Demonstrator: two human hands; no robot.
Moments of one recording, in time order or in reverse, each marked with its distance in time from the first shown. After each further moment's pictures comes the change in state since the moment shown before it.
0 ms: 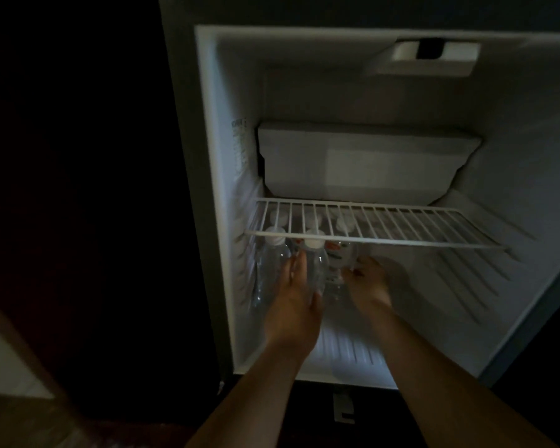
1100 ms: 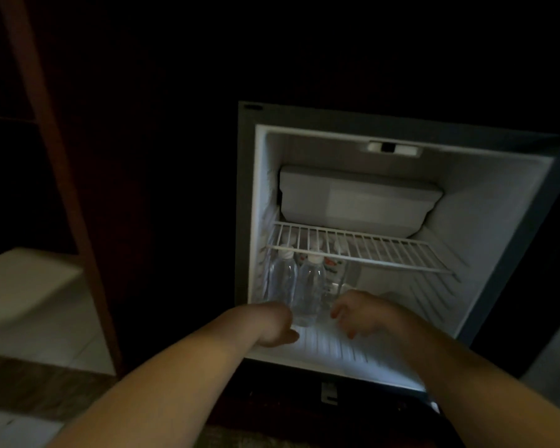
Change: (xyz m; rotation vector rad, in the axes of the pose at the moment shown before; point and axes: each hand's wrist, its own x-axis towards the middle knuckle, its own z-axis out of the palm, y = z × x) left_hand -0.041 0.066 -0.119 0.667 -0.807 -0.081; right_hand -0.078 -0.069 -0.077 -0.663 -0.761 -0.125
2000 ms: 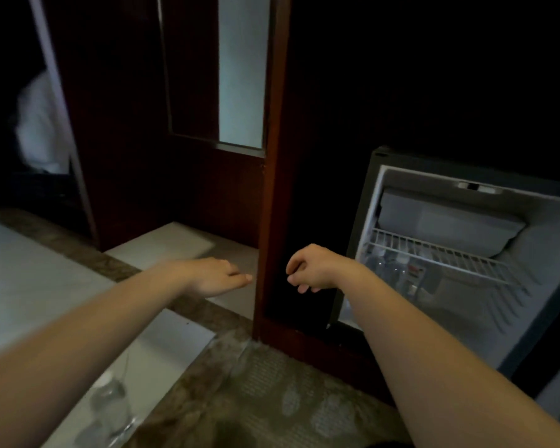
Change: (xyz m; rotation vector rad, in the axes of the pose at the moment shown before) left_hand -0.317 -0.120 -0.004 -0.183 0.157 -0.368; right_hand -0.192 -0.254 0.057 -0.033 -0.039 -0.474
